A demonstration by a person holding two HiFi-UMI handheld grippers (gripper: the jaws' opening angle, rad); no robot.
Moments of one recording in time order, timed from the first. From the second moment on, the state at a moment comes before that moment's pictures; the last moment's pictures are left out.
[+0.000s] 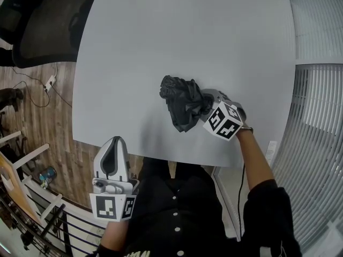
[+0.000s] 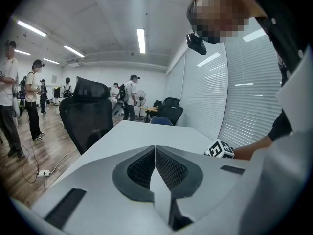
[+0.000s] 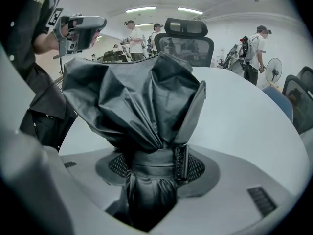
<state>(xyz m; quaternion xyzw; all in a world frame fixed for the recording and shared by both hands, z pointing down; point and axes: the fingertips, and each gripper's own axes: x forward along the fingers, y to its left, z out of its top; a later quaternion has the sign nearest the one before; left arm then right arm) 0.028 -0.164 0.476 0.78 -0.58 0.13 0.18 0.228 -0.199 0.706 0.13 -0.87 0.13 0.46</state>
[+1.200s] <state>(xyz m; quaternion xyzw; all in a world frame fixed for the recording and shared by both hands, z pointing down) 0.057 -0.182 0.421 0.81 -0.56 0.08 0.13 0.255 -0.193 0.656 0.16 -0.84 0.07 0.51</state>
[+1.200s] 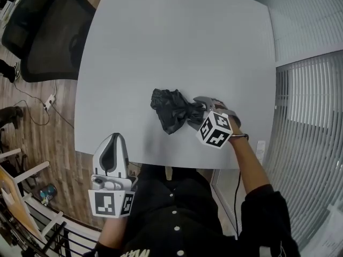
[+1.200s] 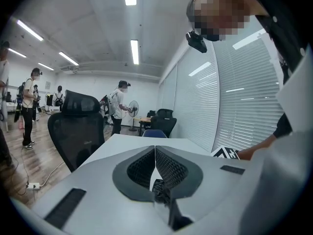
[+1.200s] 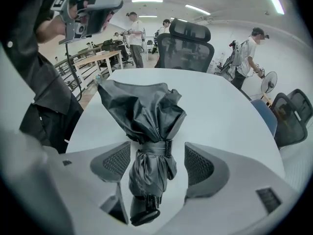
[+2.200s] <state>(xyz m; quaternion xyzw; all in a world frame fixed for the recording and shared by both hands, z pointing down) 0.092 -0.206 0.338 0.86 -0.51 0.00 0.06 0.312 -0.182 0.457 0.41 -0.86 0.05 0.29</state>
